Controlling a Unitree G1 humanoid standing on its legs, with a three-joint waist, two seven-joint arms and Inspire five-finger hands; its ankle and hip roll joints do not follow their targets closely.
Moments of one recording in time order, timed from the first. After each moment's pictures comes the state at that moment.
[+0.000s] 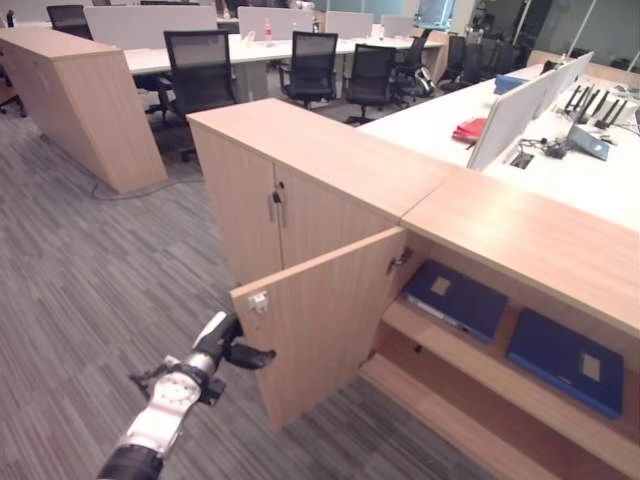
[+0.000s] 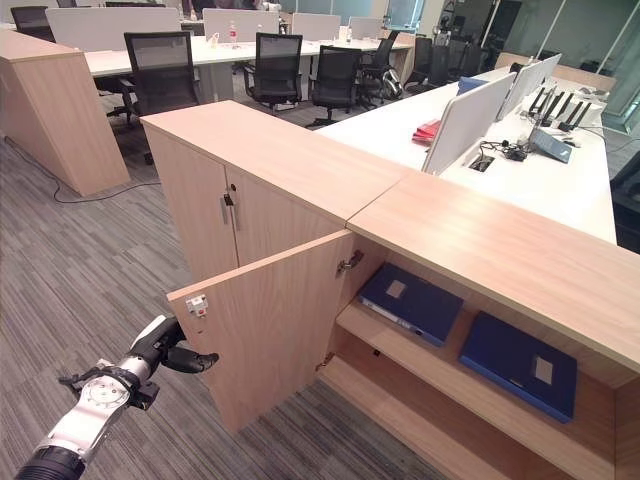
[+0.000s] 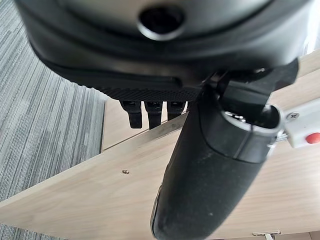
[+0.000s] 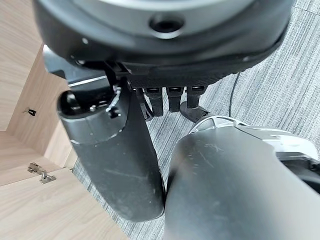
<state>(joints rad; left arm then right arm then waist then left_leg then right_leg) -0.07 0.61 -0.19 0.37 -0.11 0.05 -0.11 0.04 -0.18 0.10 1.34 0.32 0.05 0.10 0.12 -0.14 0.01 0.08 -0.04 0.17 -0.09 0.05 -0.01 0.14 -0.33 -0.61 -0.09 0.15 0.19</state>
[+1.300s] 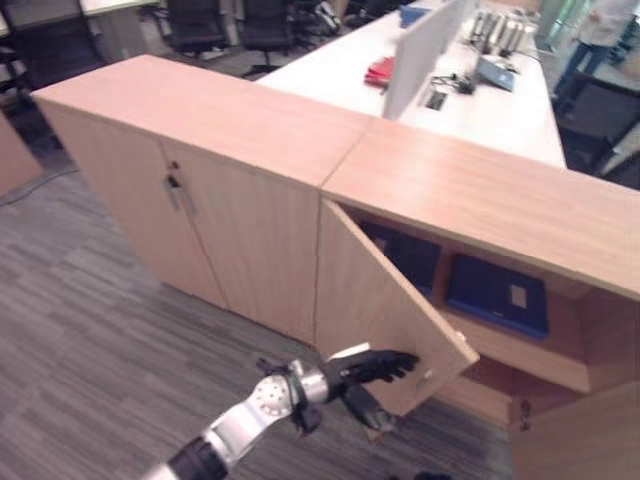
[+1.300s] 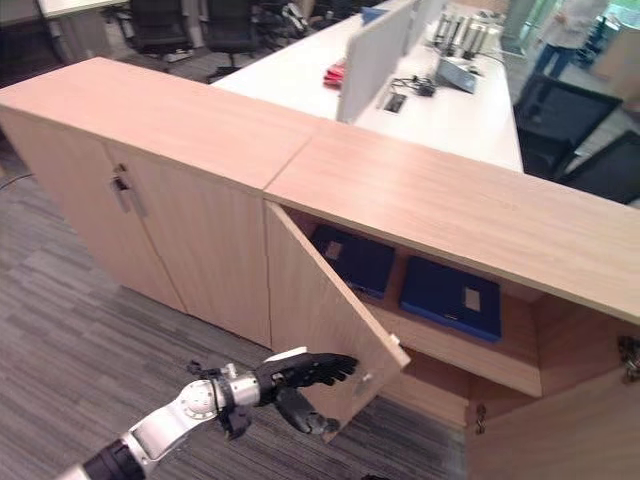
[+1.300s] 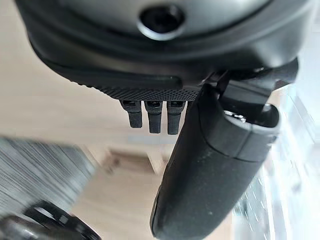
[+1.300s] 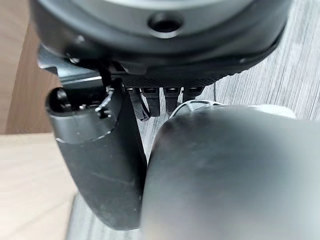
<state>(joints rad) -0.21 0.44 -0.75 0.03 -0.31 0.12 -0.36 -0.06 -0.15 0.18 1.38 0.35 0.01 0.11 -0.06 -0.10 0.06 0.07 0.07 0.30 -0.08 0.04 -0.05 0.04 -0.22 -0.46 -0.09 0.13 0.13</state>
